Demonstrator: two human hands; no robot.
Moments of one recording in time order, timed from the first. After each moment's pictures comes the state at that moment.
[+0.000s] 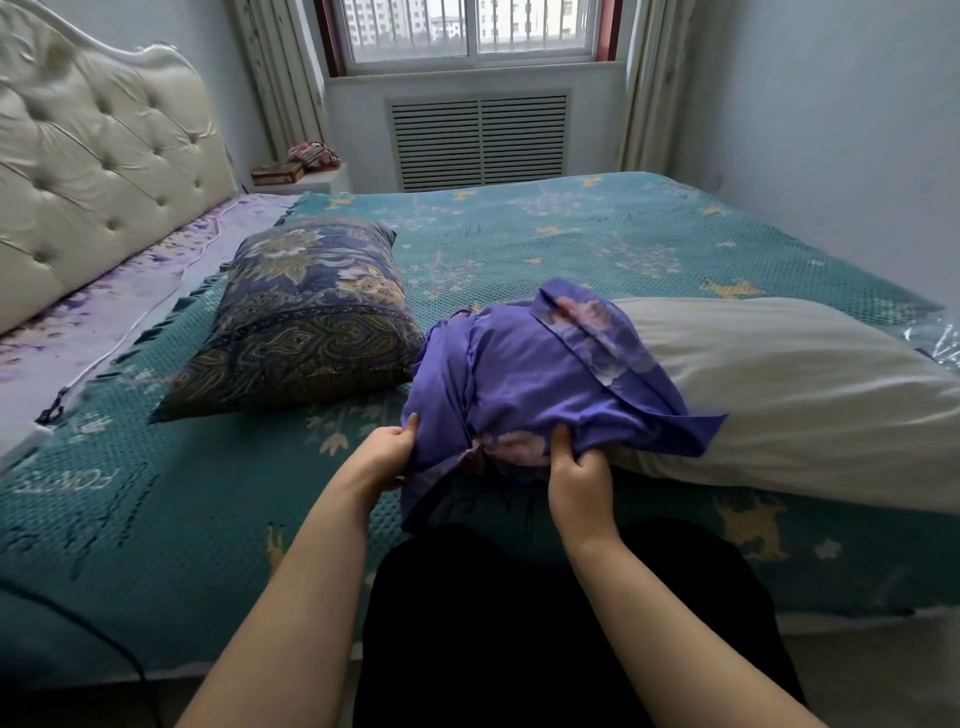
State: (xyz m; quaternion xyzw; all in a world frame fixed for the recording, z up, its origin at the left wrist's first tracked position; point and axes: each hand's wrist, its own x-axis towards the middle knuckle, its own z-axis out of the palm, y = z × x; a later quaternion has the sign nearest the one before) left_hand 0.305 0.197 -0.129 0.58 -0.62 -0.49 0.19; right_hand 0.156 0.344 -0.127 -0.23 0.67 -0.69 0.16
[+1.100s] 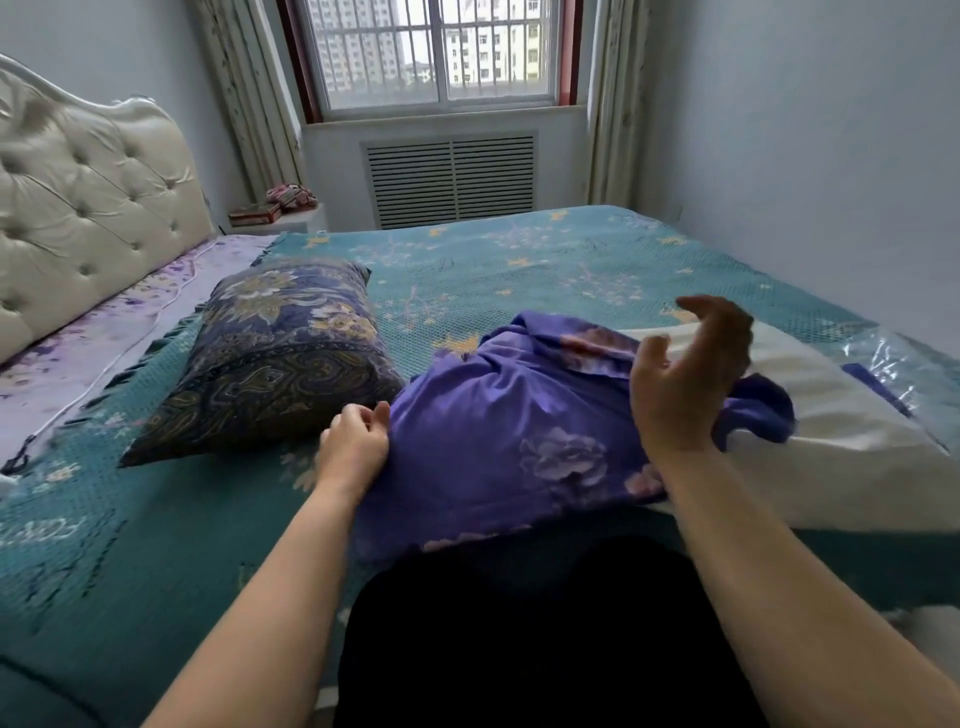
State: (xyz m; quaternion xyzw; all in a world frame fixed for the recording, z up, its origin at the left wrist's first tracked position) left_hand 0.289 0.205 -0.081 0.61 -0.71 -0.20 0.28; right_hand 0.047 0.380 -0.015 -0.31 0.67 -0.57 -0.36
